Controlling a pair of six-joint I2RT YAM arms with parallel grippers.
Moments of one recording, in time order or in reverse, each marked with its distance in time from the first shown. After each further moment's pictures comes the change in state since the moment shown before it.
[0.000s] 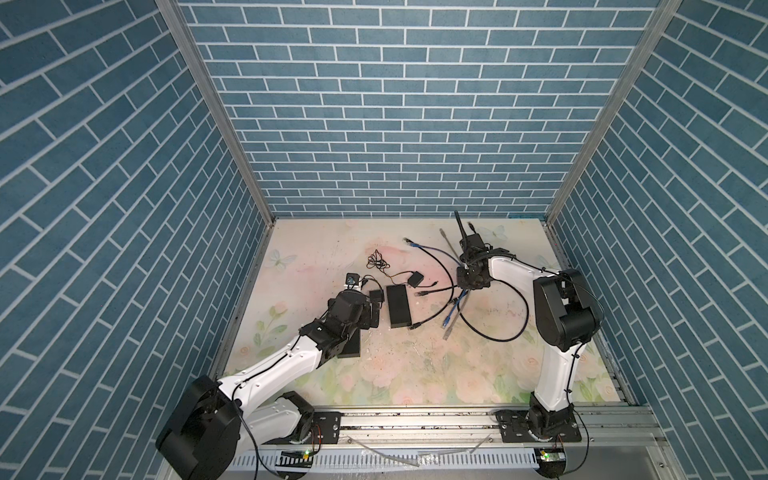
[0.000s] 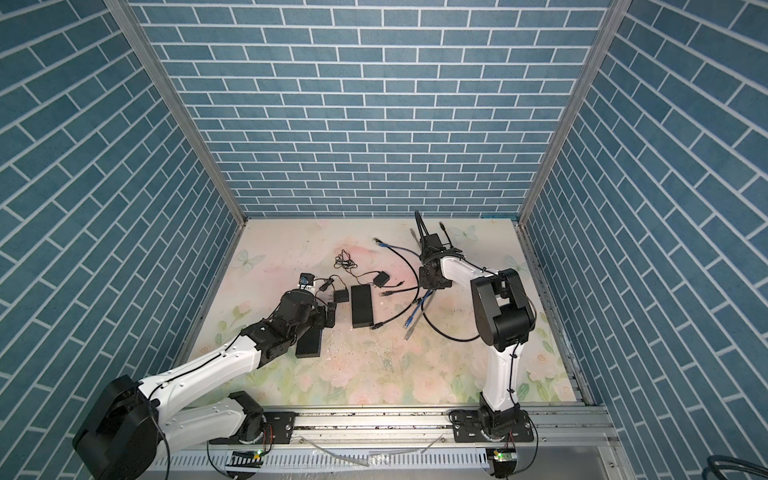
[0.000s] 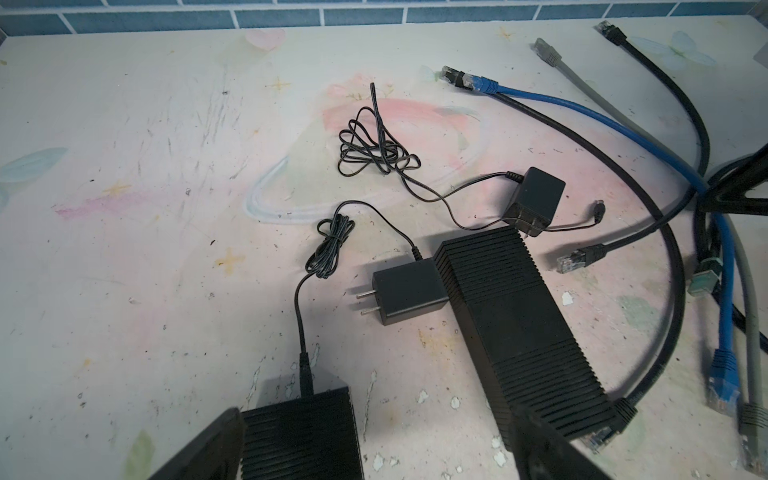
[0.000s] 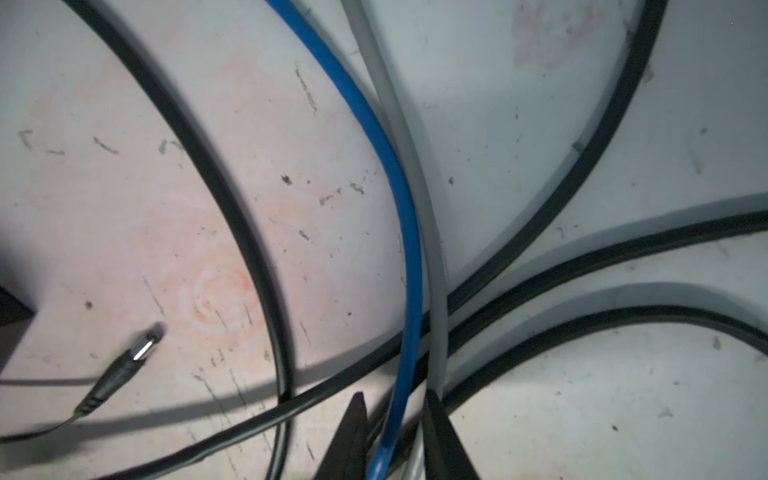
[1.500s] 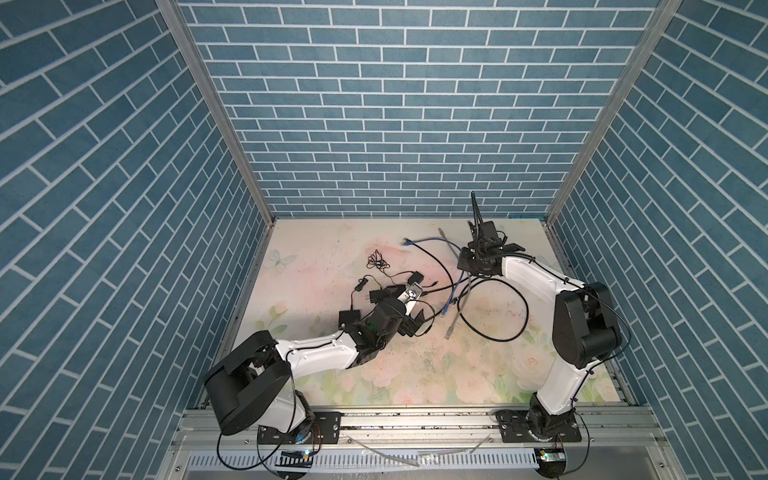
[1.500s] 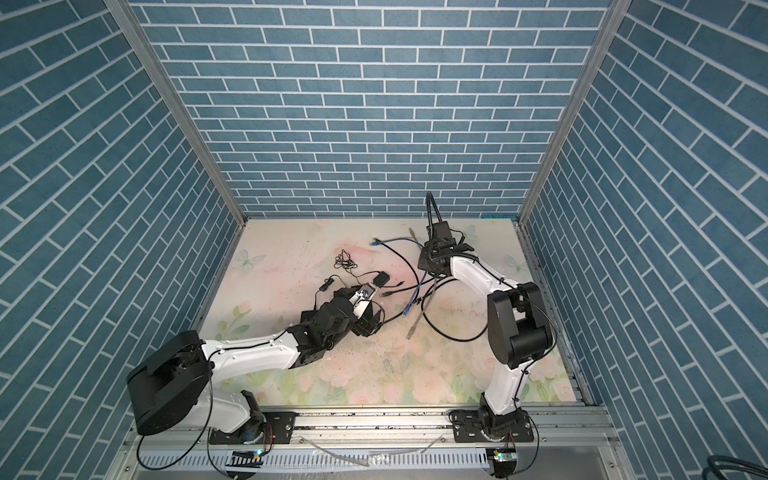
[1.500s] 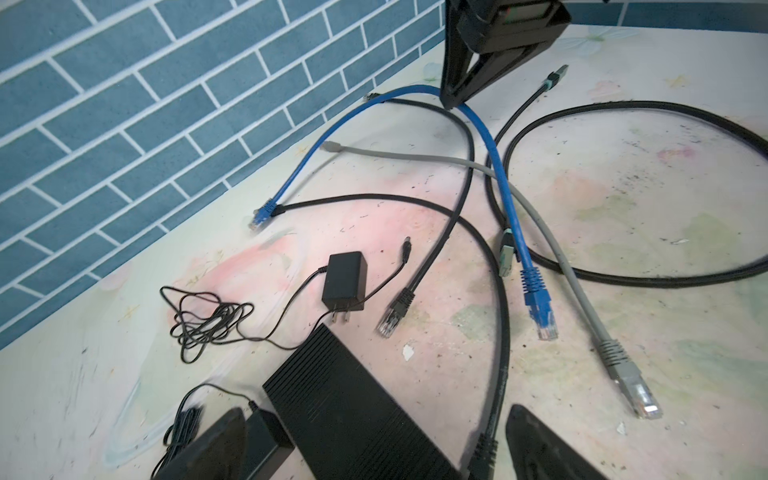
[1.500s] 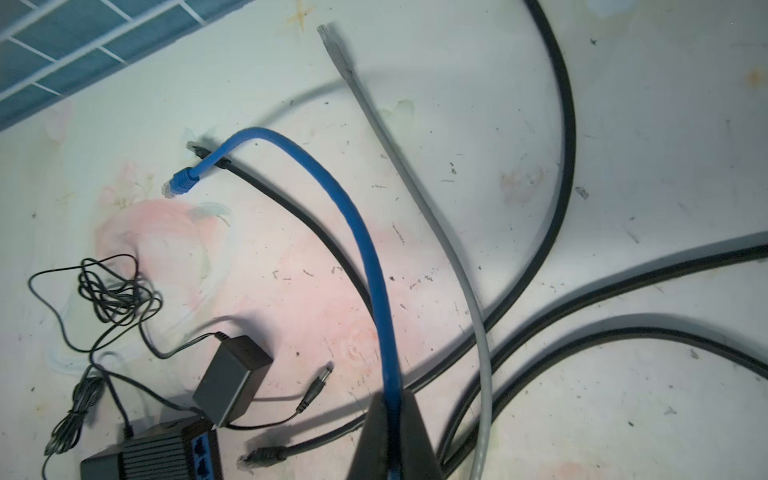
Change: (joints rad) left arm -0.301 0.325 0.083 0.464 -0.023 0.463; right arm -0.014 -0.188 -0.022 0.126 -0.077 0.188
